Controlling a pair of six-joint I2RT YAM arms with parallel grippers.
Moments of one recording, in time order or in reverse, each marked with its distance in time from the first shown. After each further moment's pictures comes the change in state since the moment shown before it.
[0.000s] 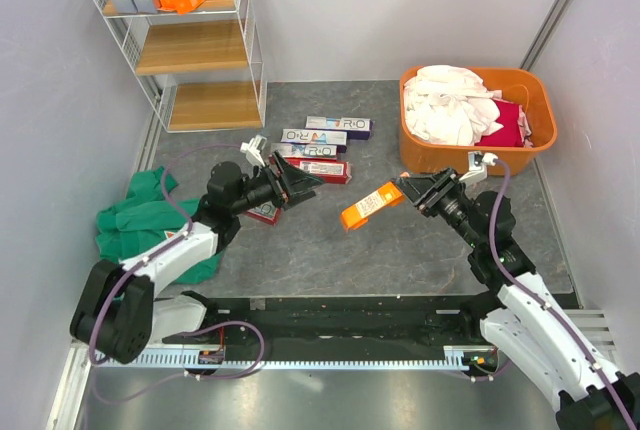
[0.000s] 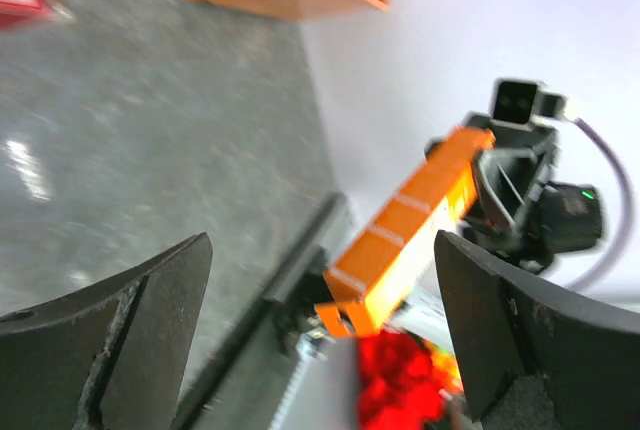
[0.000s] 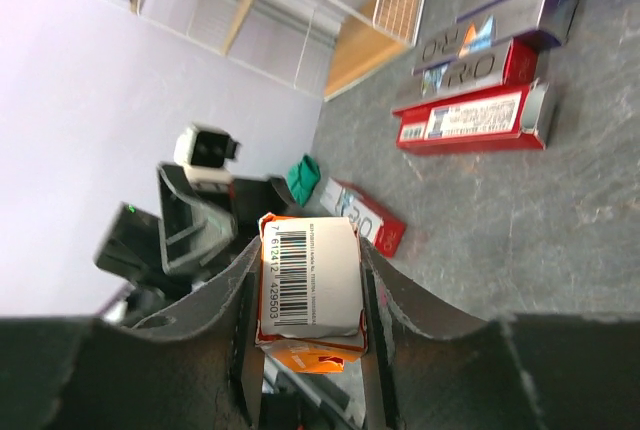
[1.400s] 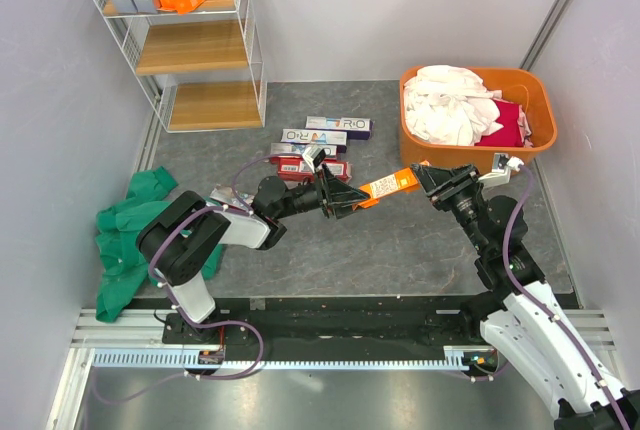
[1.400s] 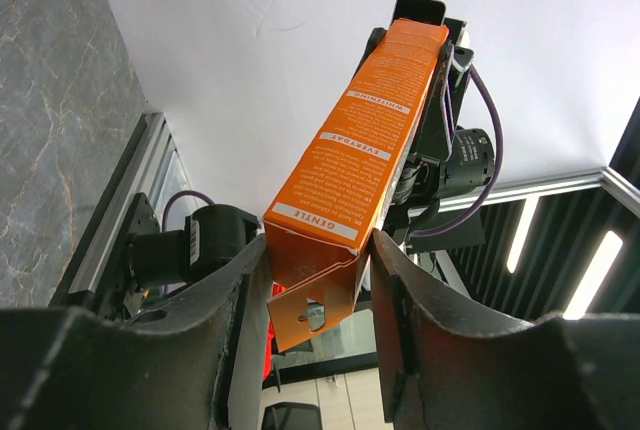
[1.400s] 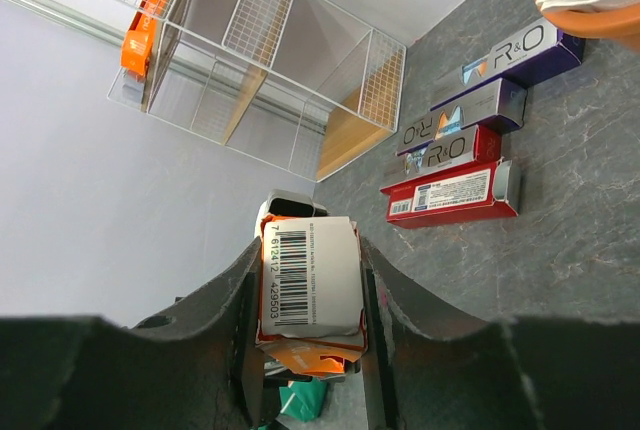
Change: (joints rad) left arm -0.284 0.542 0.061 0.866 0.057 -0.529; right arm -0.006 -0.084 0.035 -0.041 0.208 0.022
